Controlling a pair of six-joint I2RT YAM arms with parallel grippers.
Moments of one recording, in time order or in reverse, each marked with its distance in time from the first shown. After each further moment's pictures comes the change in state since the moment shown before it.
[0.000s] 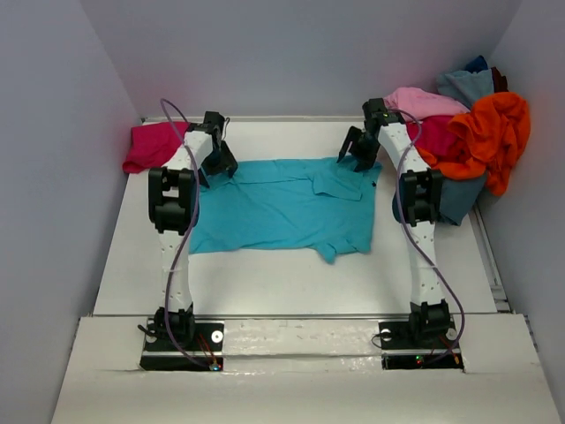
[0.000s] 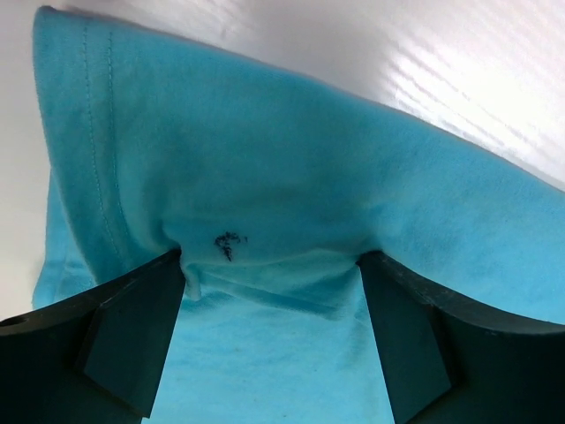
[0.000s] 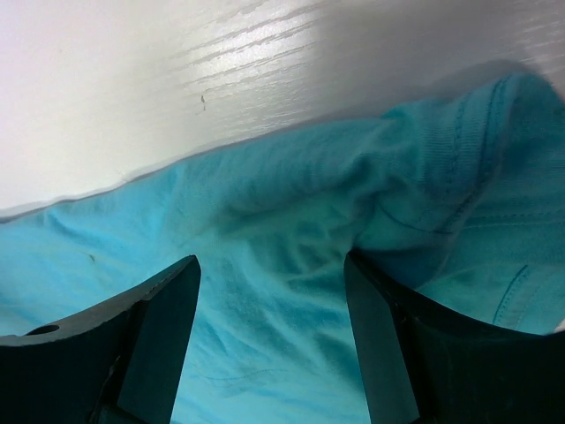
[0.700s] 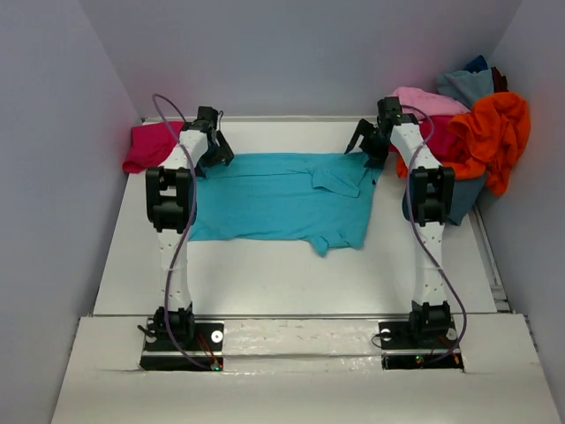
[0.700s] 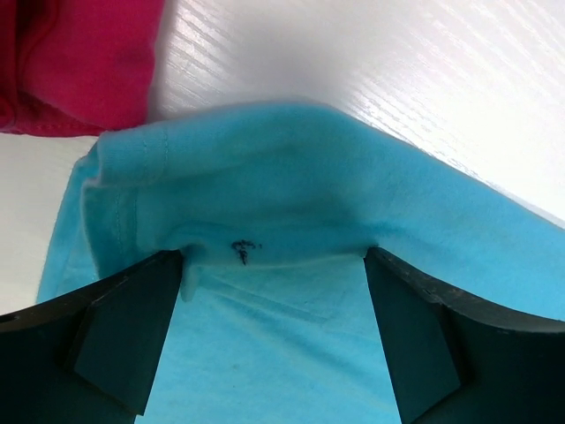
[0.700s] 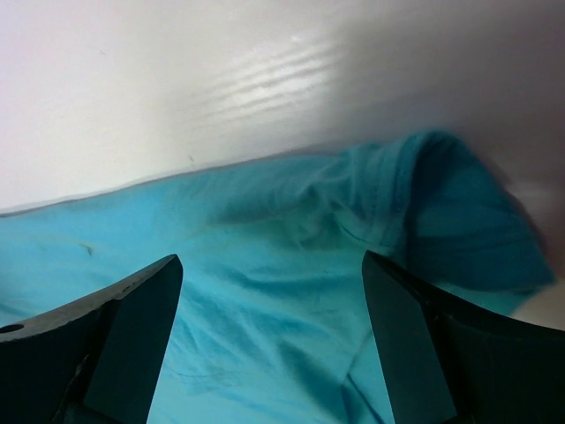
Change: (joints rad) left arm 0.040 0.052 0.087 0.102 -0.006 0.017; right arm -0.080 -0.044 -0.092 0.154 -0.051 -0.011
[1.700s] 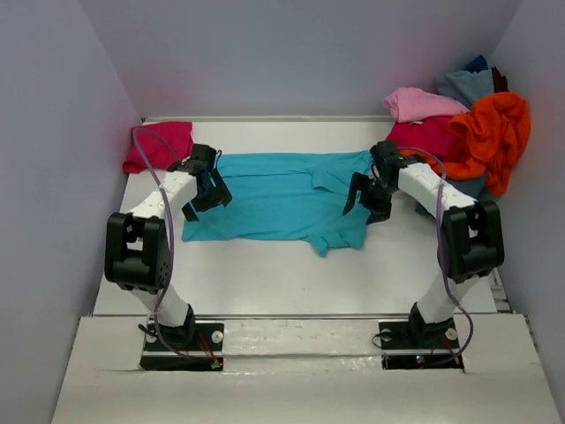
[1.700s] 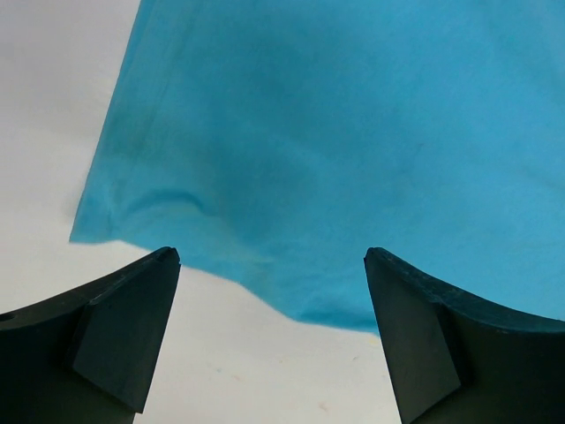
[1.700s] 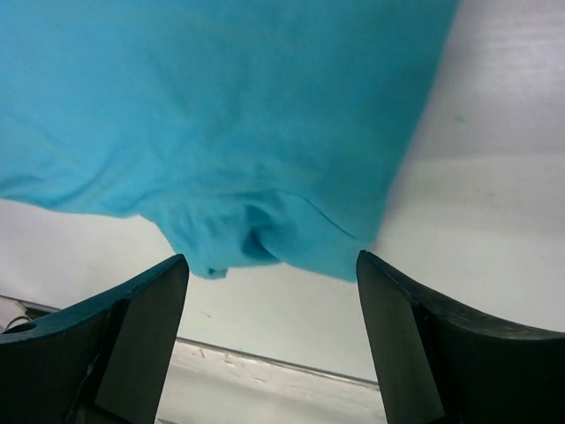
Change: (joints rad) left arm -0.095 -0.723 -0.853 0.086 -0.034 -0.076; right arm 0.172 -0.806 -1.081 0.048 -0.032 -0.031
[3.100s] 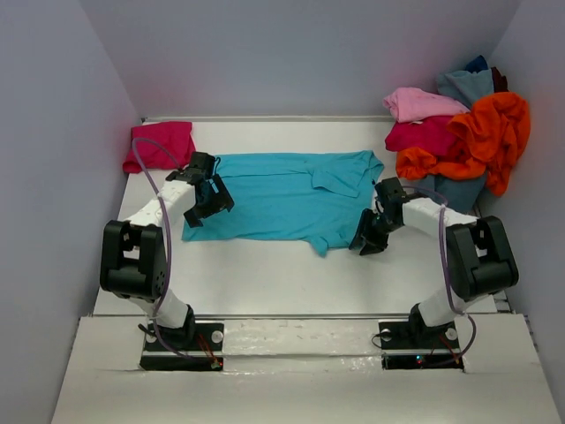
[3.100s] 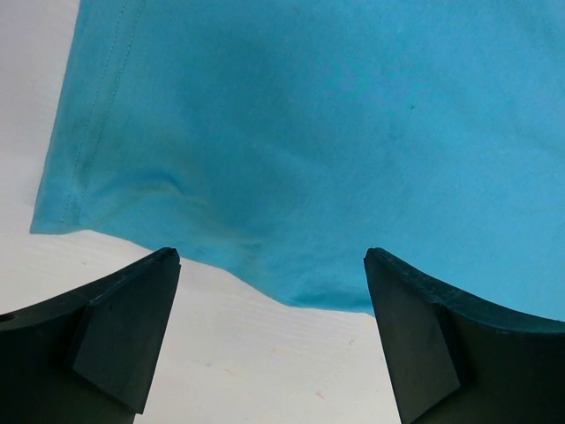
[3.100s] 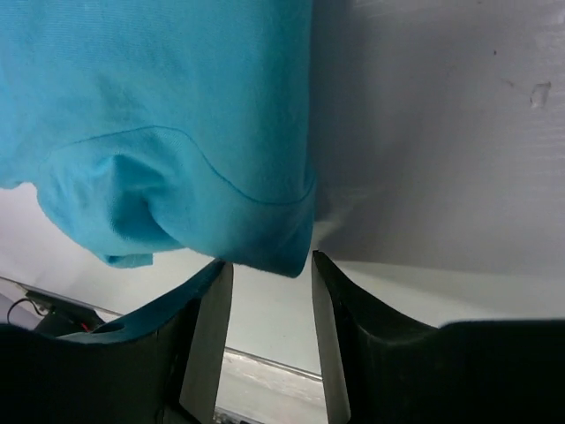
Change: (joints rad) left arm -0.002 -0.085 -0.142 0.070 0.074 -0.009; right arm -0.005 -0.200 -0.485 0.248 -0.082 0.098
